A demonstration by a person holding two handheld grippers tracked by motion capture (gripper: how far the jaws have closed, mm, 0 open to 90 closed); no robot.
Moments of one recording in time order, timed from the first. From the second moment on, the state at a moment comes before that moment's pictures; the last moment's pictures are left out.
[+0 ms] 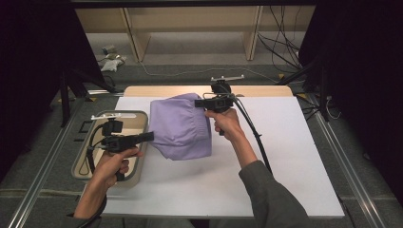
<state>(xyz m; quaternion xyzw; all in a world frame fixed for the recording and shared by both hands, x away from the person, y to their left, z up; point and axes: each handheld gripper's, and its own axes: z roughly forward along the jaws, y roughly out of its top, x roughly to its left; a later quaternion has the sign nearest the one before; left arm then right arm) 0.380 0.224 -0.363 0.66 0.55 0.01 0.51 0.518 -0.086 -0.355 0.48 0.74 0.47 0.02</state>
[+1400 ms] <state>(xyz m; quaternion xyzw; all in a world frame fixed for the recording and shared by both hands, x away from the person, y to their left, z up) 0.346 0.316 -0.350 0.61 0.59 0.03 0.53 0.510 0.009 -0.331 0.45 0.75 0.48 0.01</state>
